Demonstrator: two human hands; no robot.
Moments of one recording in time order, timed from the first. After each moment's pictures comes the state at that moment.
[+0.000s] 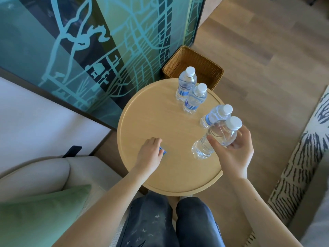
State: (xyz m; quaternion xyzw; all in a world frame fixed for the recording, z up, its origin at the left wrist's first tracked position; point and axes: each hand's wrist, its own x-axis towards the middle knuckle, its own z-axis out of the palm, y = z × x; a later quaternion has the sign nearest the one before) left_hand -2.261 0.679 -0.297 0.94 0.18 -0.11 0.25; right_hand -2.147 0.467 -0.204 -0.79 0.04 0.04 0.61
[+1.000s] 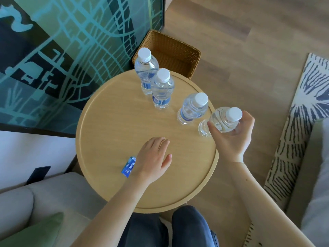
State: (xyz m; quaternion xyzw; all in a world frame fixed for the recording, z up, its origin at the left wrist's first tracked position) left_hand -2.194 0.611 -0.343 0.98 -0.02 -0.04 0.18; right_hand -2.078 0.410 -0.312 -0.83 0.08 -0.07 0.55
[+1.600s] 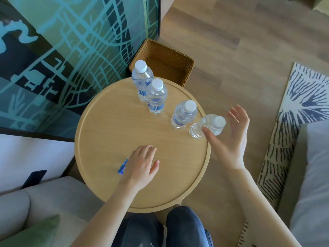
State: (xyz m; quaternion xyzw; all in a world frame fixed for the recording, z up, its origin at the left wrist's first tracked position) left_hand -2.216 0.621 -0.326 0.98 0.00 -0.06 0.18; right_hand -2.083 0.395 -0.260 -0.84 -0.01 -0.03 0.54
